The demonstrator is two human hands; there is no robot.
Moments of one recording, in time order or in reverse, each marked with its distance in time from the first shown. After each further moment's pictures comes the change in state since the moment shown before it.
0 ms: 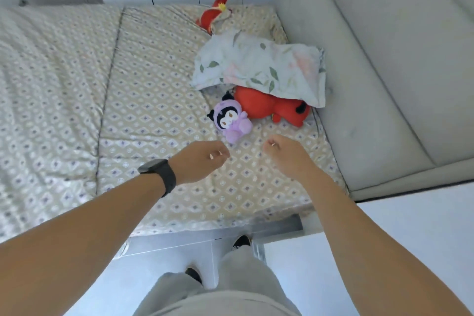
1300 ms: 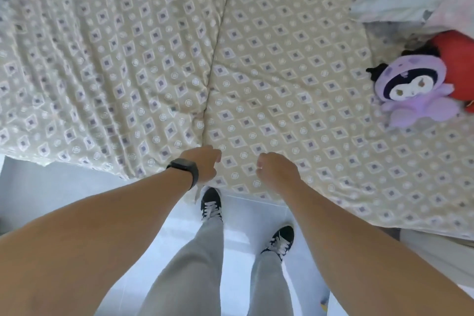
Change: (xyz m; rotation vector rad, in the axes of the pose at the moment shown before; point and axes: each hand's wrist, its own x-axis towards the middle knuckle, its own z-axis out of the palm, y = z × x) left_hand -0.078 -0.505 -0.024 0.295 -0.302 -0.545; right_hand 0.144 -0.173 0.497 -0.567 -0.555 -0.144
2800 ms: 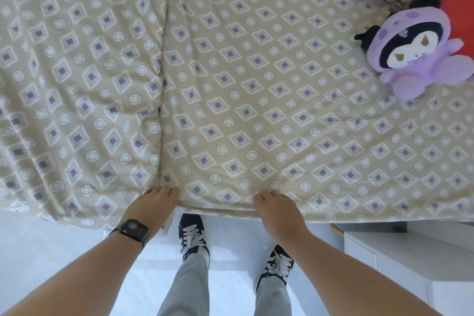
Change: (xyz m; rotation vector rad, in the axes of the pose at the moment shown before) left_hand 0.081 -0.071 0.163 0.331 0.204 0.167; right_hand 0.040 0.084 0.180 -0.317 0.274 -0.161
